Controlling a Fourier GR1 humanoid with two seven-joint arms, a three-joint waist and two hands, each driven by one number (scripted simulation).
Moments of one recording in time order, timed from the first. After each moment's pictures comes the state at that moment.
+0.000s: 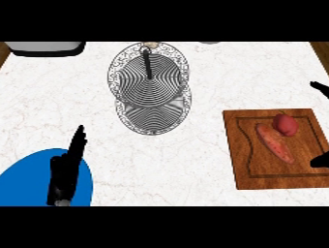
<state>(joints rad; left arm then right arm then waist) 0.06 0.22 -0.24 -1.39 0.09 0.34 0.01 -0.18 -0.82 0.12 -1.61 0.16 0.24 0.35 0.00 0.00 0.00</state>
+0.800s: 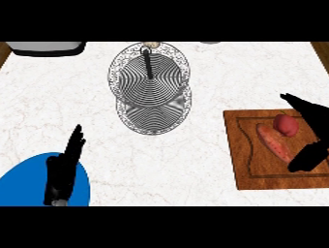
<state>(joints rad) 0.07 0.20 -0.19 -1.40 0.06 0.29 0.02 -0.25 -0.65 0.20 -1.59 0.43 0.39 0.53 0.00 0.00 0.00</state>
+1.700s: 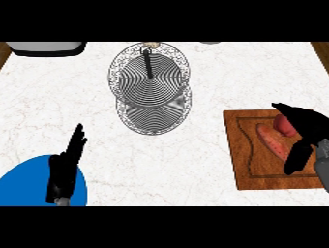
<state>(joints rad) 0.06 0.15 -0.14 -1.38 0.01 0.25 0.01 -0.30 -0.52 0.17 -1.46 0.62 0.58 0.55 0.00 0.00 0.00</state>
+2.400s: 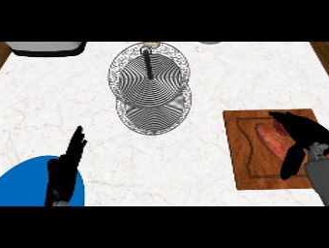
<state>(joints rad) 0.09 0.13 -0.11 -1.40 -0.02 0.22 0.00 -0.28 -0.44 0.12 -1.38 0.74 0.63 0.51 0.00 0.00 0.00</state>
